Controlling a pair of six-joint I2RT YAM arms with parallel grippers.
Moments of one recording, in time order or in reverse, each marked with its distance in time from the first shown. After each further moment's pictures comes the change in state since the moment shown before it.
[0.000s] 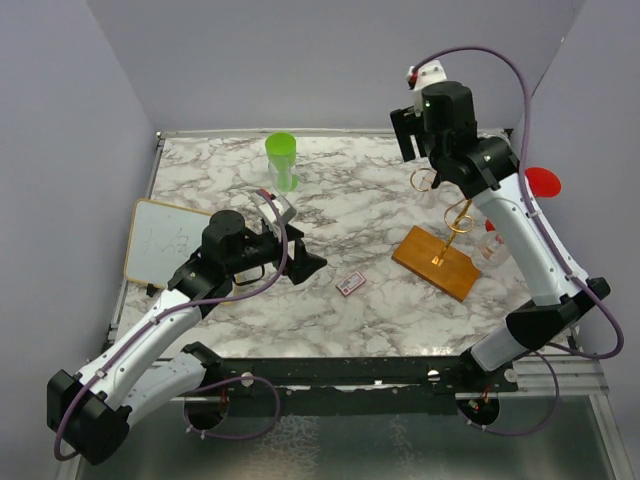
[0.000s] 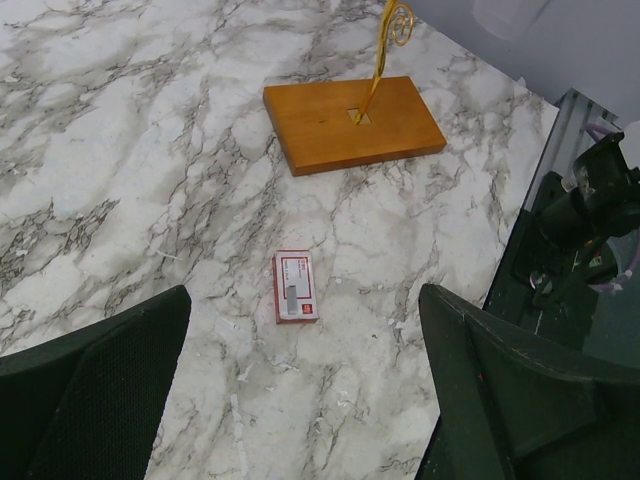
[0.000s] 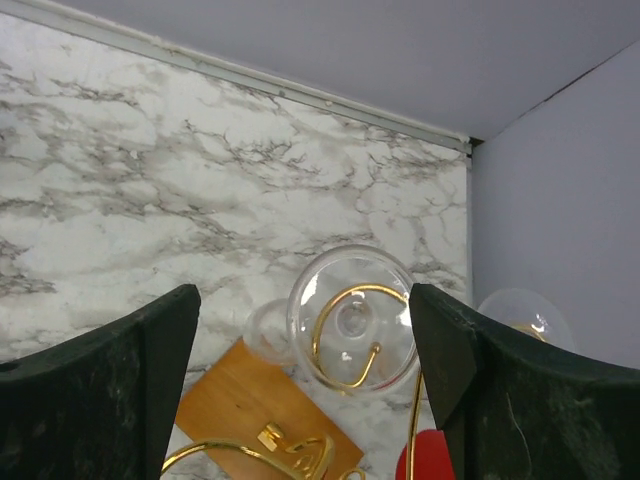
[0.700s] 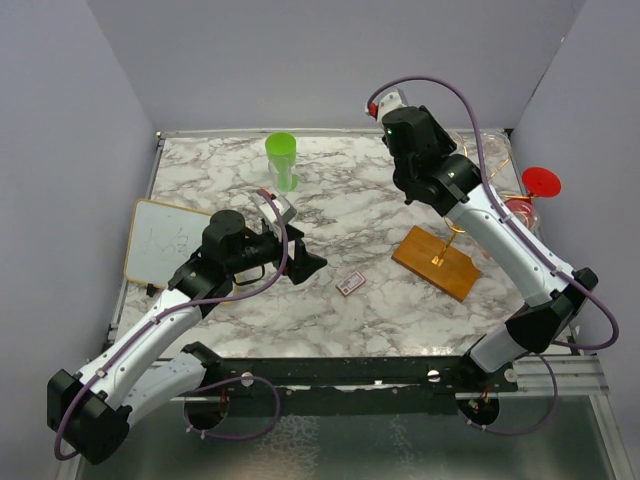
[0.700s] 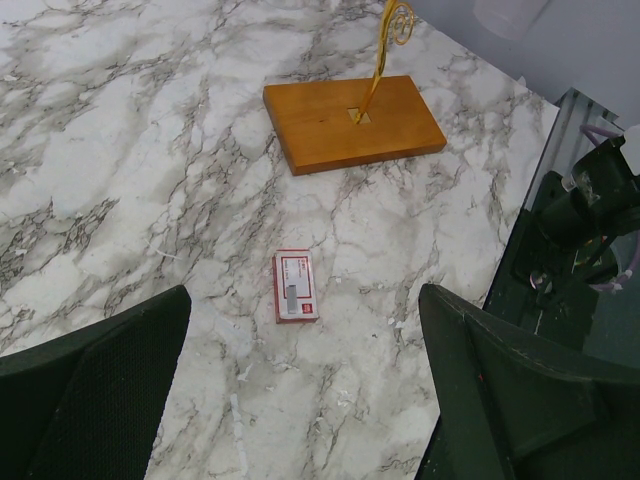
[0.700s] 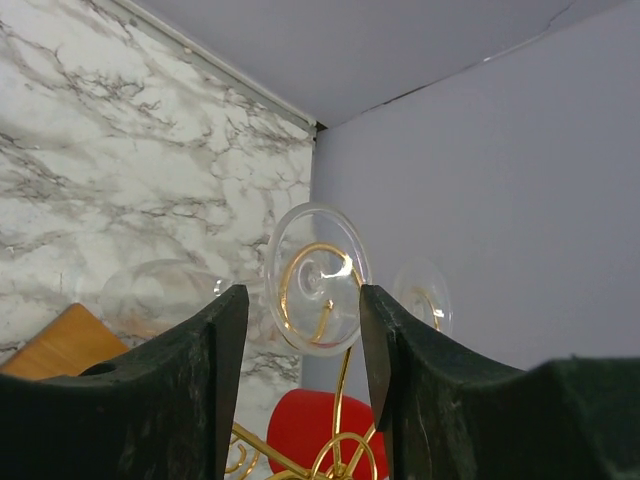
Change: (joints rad) left arm 0.000 0.003 0.000 0.000 0.000 0.000; right arm 0.194 0.000 -0.156 0.108 0.423 -0.365
